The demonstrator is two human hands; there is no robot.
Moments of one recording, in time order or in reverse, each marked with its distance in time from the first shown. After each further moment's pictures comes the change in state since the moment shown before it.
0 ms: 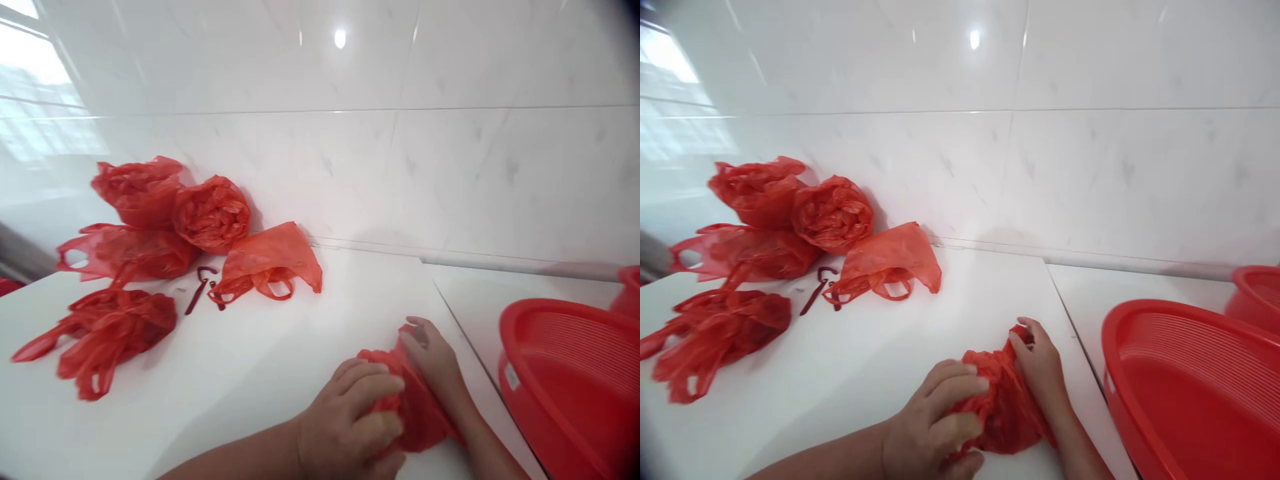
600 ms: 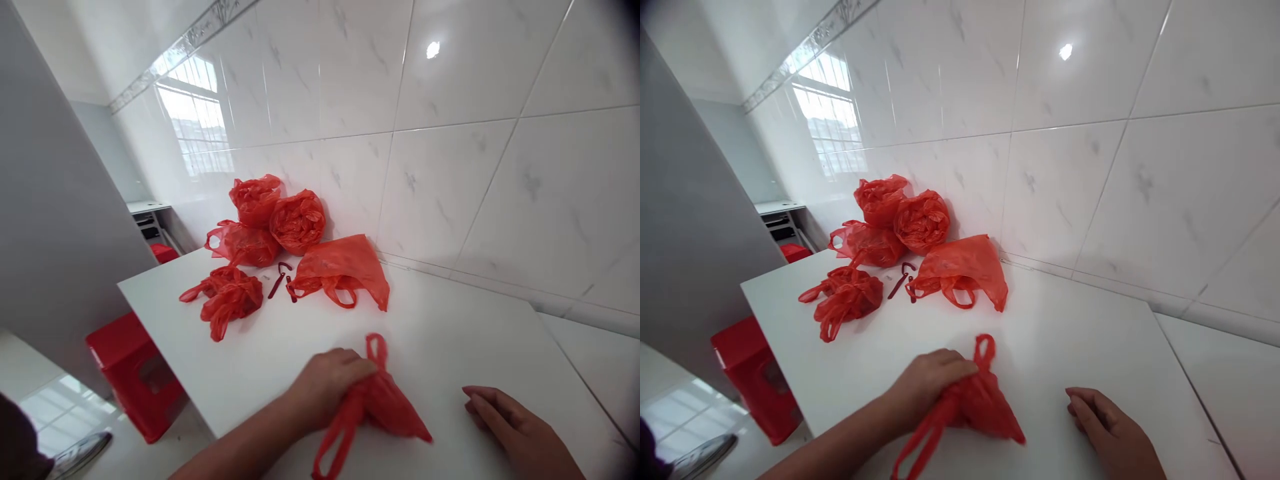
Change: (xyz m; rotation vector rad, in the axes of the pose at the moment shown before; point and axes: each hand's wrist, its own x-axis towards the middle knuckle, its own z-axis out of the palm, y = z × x) left_hand -0.052 -0.025 -0.075 0.201 -0.199 -0.596; right_hand 0.009 0.022 0.008 -0.078 -0.422 0.095
